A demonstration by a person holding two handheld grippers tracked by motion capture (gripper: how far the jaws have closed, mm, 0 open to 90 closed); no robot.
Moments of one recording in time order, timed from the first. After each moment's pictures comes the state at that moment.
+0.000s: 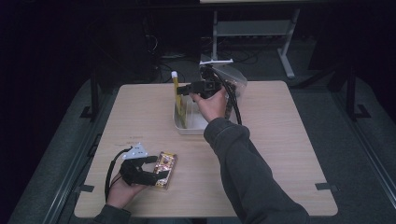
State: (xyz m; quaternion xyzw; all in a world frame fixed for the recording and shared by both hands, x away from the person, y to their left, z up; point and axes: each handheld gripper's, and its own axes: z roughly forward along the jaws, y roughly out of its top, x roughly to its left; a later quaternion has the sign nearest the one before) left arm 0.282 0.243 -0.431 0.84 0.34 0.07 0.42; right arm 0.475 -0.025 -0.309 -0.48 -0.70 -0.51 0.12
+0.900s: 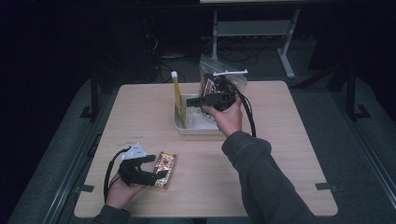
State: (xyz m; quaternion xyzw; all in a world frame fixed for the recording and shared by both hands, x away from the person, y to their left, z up) left arm 0.280 0.244 -0.429 0.84 0.34 0.08 0.42; right arm 0.435 -0.066 -0.321 -0.45 -0.71 -0.52 0.15
